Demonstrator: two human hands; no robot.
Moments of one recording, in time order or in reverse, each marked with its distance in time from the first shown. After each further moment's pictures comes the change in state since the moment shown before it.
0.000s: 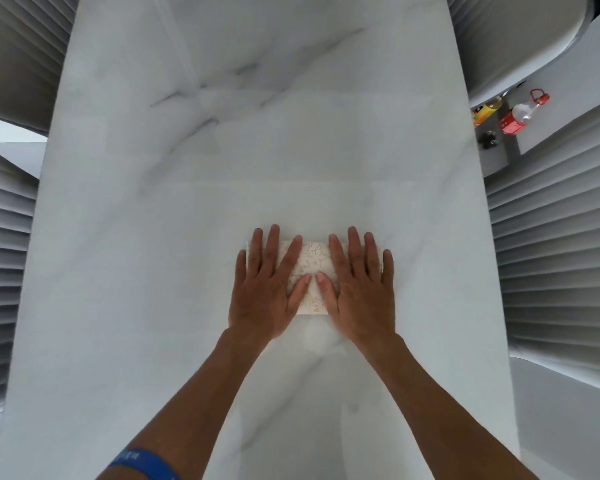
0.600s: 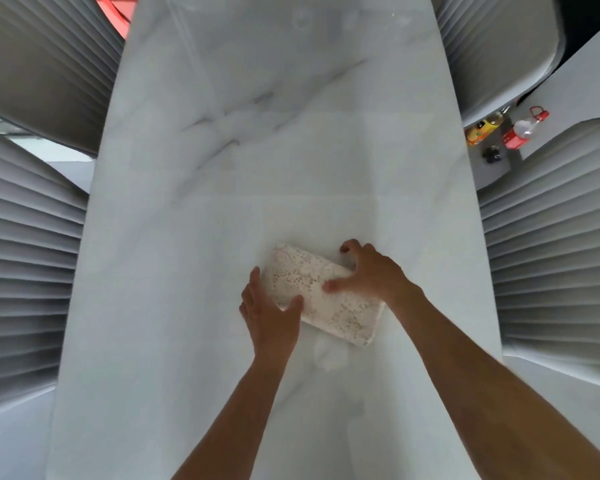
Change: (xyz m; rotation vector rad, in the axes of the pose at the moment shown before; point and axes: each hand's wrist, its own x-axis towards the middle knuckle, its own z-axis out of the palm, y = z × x) left_hand -0.047 0.036 -0.032 -0.886 0.155 -0.792; right_hand 0.055 0.013 -0.067 0.351 -0.668 0.147
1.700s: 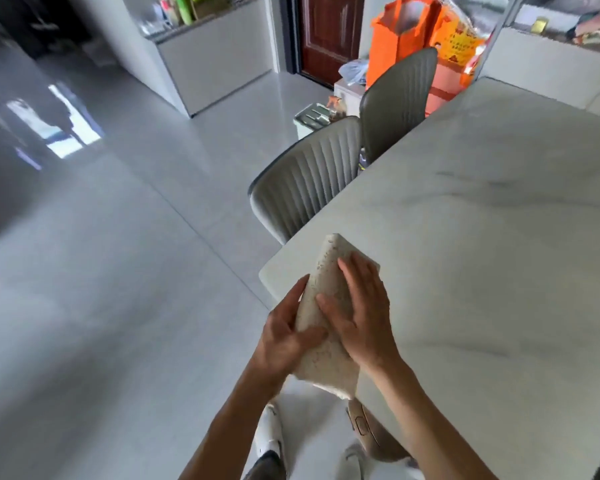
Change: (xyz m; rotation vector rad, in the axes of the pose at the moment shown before) left_hand -0.313 -0.041 -0.258 -0.610 0.154 0.063; right_hand -0.315 -0.170 0.137 0.134 0.147 -1.014
